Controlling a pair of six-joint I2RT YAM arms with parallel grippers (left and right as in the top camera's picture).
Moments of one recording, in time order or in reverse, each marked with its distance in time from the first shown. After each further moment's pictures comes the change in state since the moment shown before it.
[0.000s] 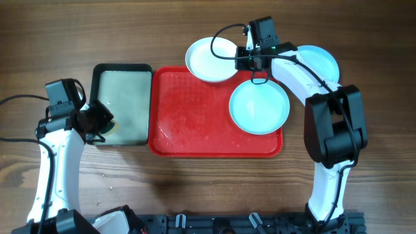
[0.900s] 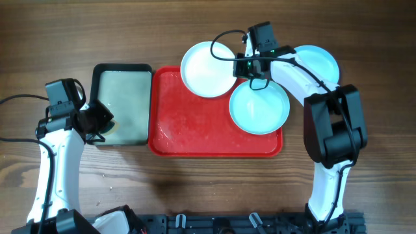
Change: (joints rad) left arm 0.000 0.000 0.000 0.004 0.000 0.000; right arm 0.007 0.001 -0.039 -0.048 -0.108 0.064
